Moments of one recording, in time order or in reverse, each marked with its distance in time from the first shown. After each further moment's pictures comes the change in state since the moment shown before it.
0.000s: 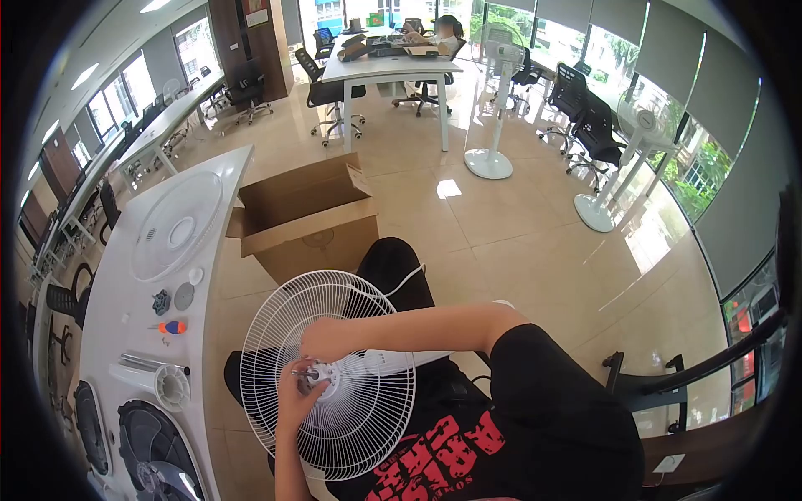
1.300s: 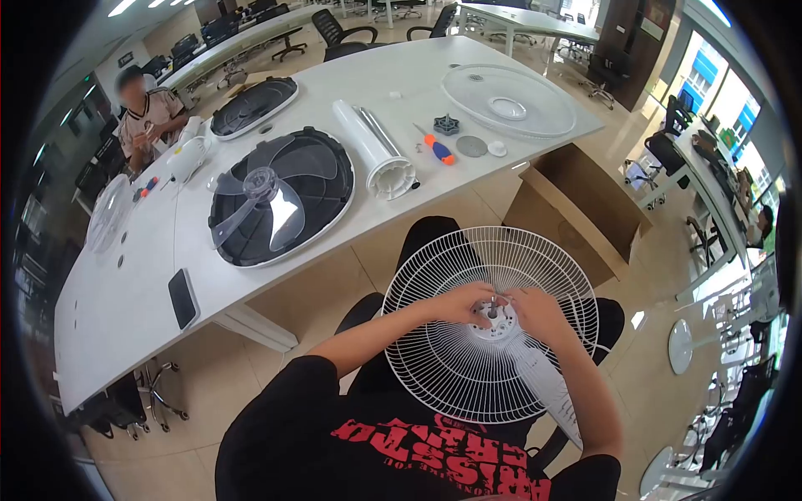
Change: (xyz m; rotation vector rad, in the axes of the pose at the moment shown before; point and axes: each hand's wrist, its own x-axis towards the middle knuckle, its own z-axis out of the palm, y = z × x) left_hand -0.011 -0.036 -0.001 -0.048 -0.028 0.025; right_hand -0.002 -0.020 -0.031 0.024 0.016 -0.028
